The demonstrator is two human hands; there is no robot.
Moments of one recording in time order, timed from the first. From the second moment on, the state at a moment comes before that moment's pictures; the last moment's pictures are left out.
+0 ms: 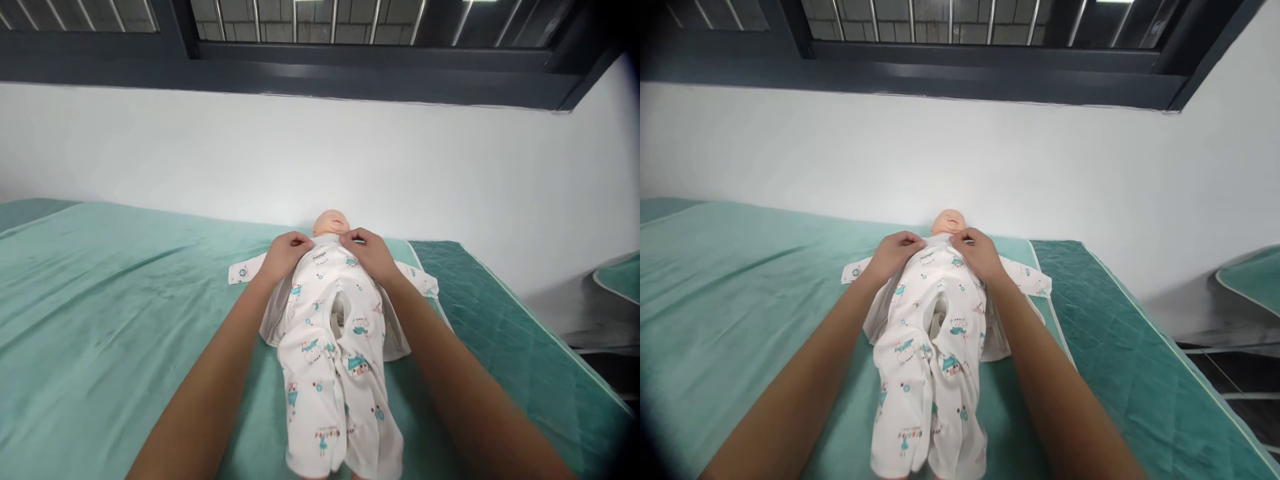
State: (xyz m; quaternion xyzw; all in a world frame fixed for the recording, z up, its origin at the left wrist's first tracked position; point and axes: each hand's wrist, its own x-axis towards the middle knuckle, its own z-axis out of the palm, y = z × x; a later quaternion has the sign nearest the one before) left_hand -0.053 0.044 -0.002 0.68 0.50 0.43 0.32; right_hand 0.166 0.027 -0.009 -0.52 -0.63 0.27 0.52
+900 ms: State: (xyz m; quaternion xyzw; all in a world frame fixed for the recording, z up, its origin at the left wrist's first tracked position) left_hand -0.060 0.049 -0.011 0.78 0.48 0.33 0.23; right_hand 0.194 0.024 -0.016 -0.44 -0.70 0.38 0.42
